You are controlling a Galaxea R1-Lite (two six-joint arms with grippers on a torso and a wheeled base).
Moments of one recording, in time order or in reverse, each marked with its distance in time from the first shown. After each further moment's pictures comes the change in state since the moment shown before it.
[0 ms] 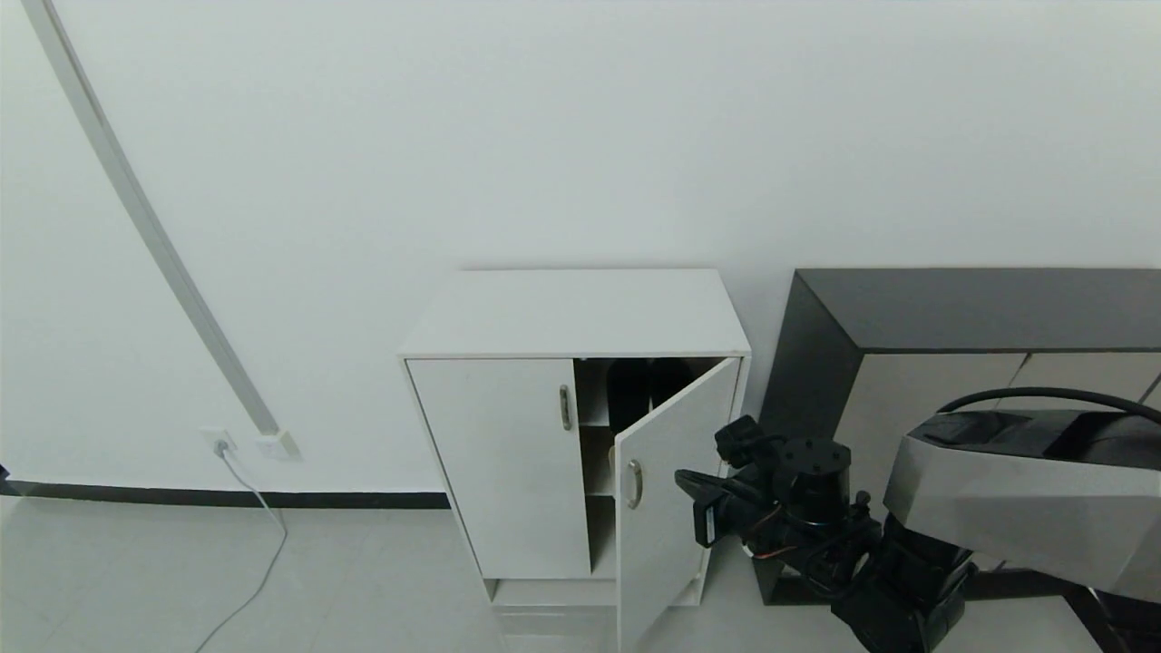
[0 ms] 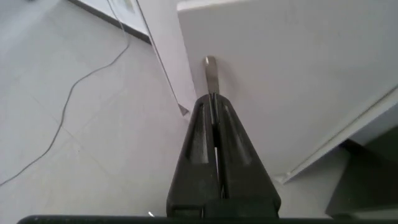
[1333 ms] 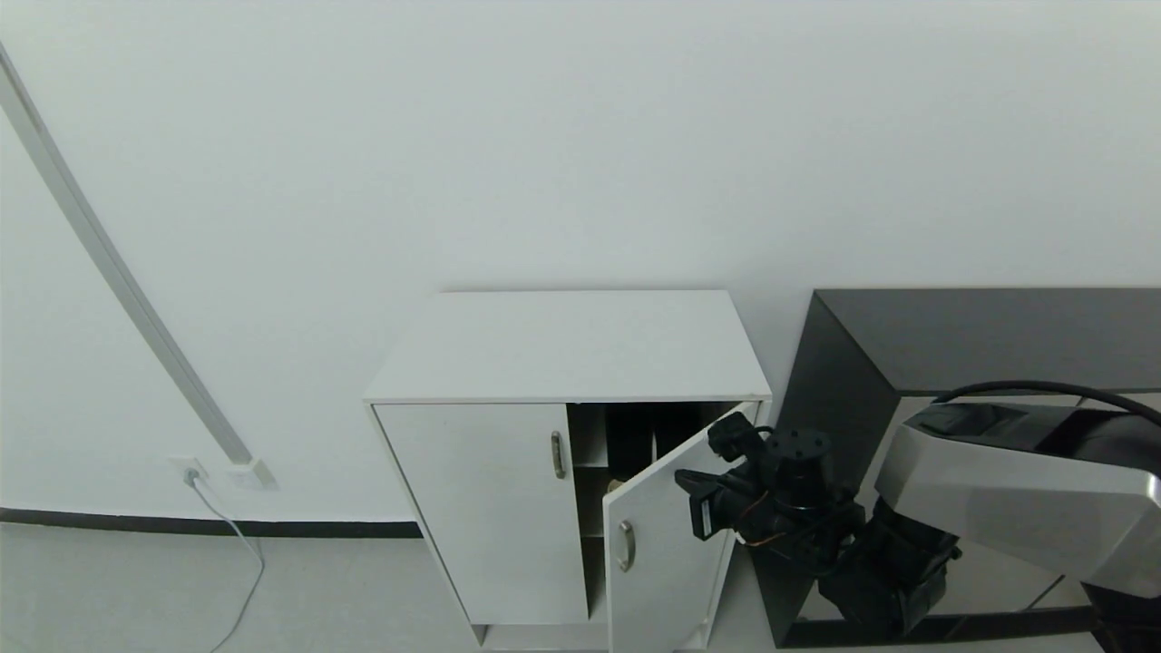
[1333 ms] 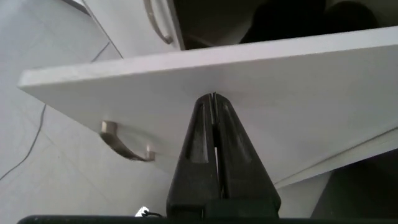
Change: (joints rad) left arm 0.000 0.000 0.000 0.000 0.001 -0.001; right arm -0.019 0.024 -0.103 0.148 0.001 -0.007
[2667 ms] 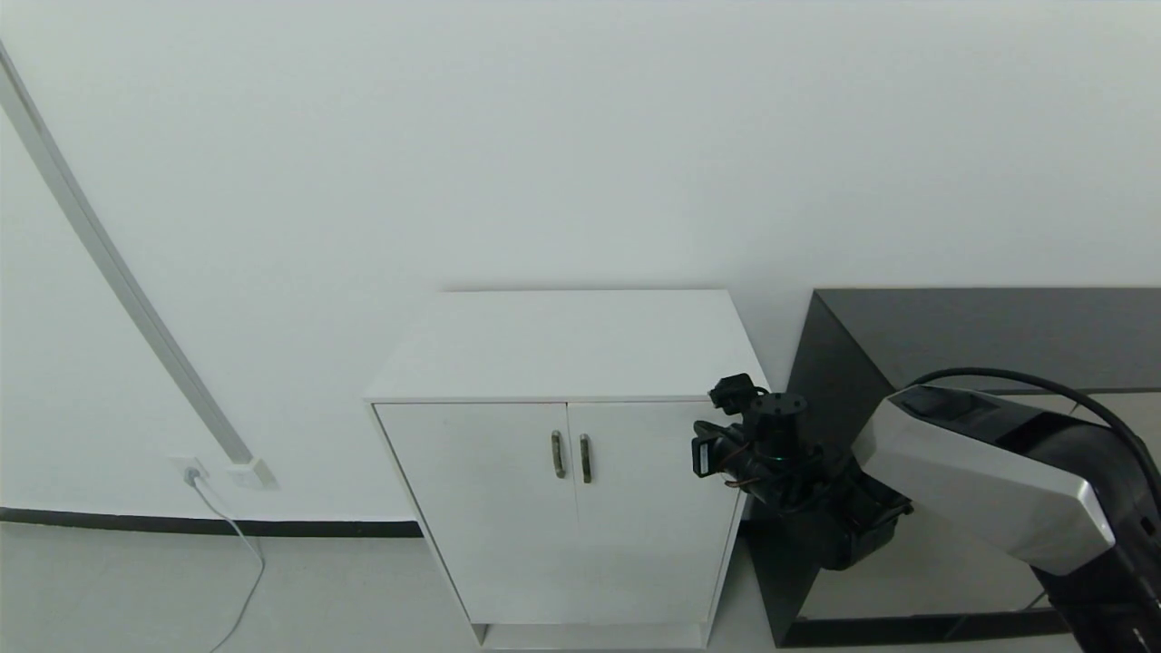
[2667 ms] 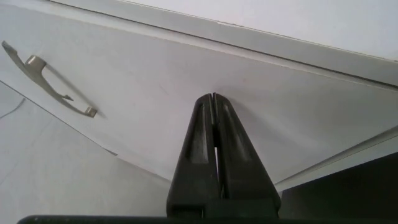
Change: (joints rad) left arm 0.000 0.000 0.000 0.000 0.000 0.001; right arm -0.079 0.116 -0.321 0.149 -0.209 0.003
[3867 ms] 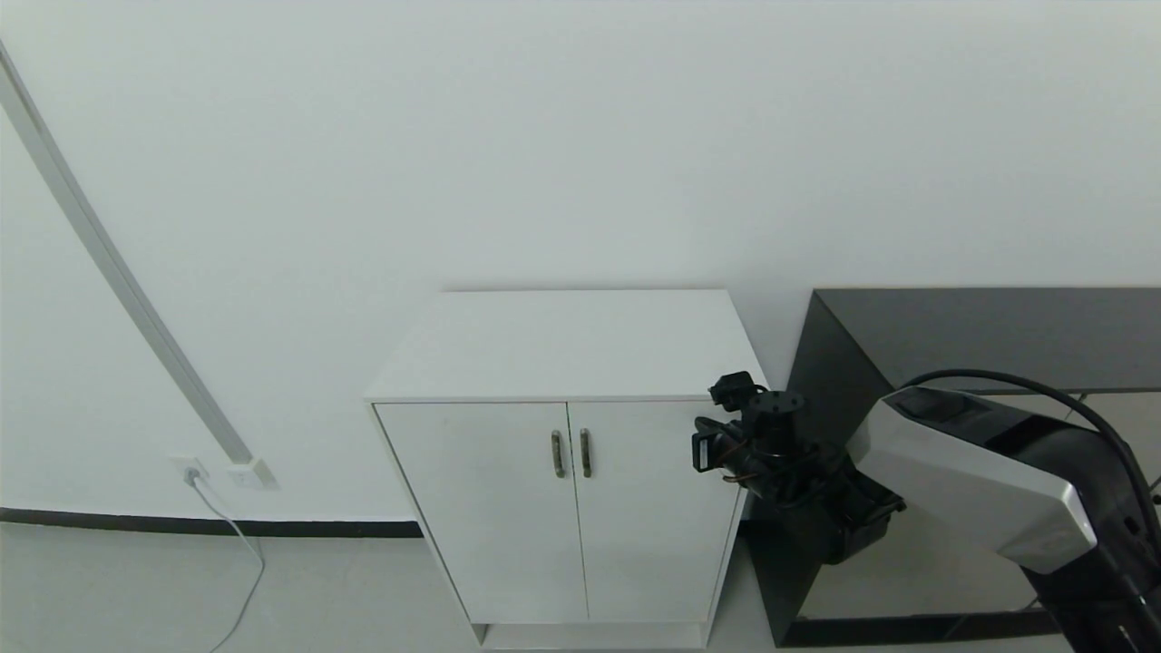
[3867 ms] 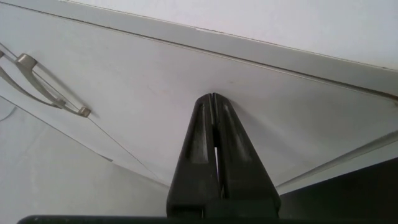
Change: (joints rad) left arm 0.000 0.000 0.000 0.000 0.000 -0.001; right arm -0.018 0.029 -0.050 0.004 -0.014 0.002
